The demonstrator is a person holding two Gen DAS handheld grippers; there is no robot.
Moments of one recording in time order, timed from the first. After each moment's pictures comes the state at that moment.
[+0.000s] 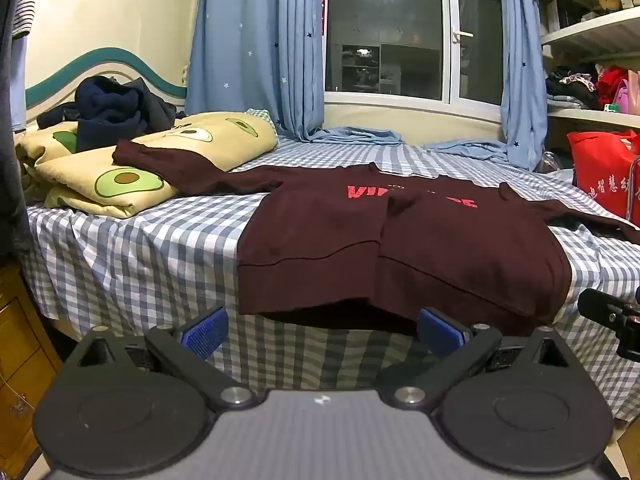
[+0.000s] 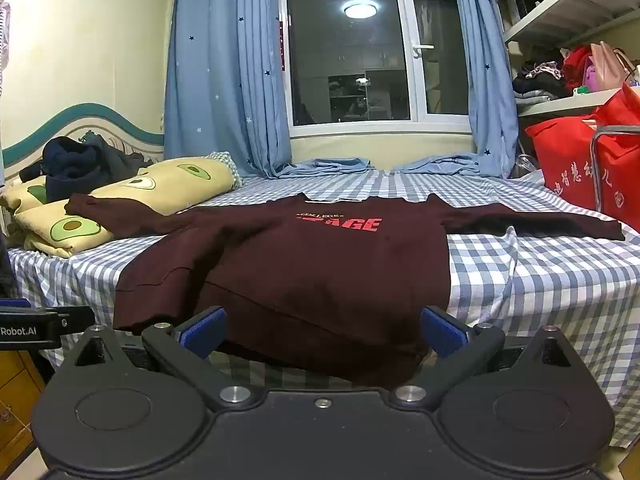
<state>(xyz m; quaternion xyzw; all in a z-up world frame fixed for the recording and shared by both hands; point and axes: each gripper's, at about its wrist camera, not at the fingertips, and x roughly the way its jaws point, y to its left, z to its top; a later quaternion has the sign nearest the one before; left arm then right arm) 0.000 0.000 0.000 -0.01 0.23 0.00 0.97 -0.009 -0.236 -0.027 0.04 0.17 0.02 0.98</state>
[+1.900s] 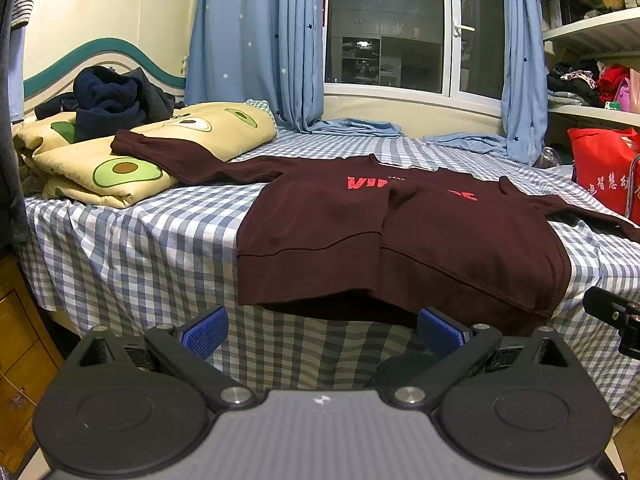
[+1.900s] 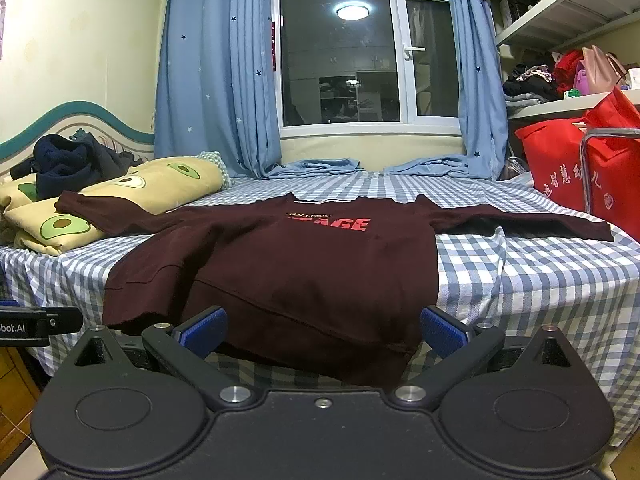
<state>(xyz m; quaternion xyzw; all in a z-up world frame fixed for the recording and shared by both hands) 0.001 0.005 -0.006 -0.01 0.24 0.00 0.97 -0.012 -0.236 -0.028 0.03 0.16 0.00 0.99</state>
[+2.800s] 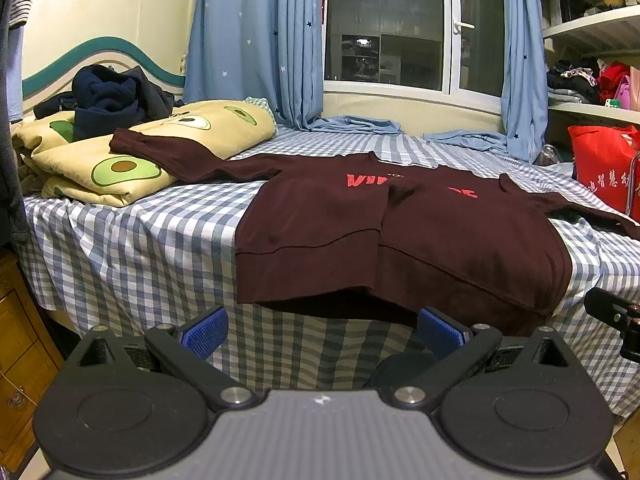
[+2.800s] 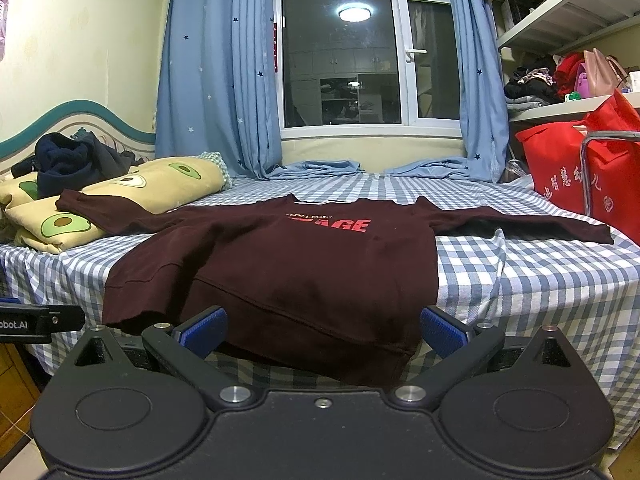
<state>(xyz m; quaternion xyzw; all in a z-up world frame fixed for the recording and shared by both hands) 0.002 0.004 -0.006 -0.01 0.24 0.00 0.97 -0.014 -0.235 -0.029 0.03 0.16 0.00 0.99</state>
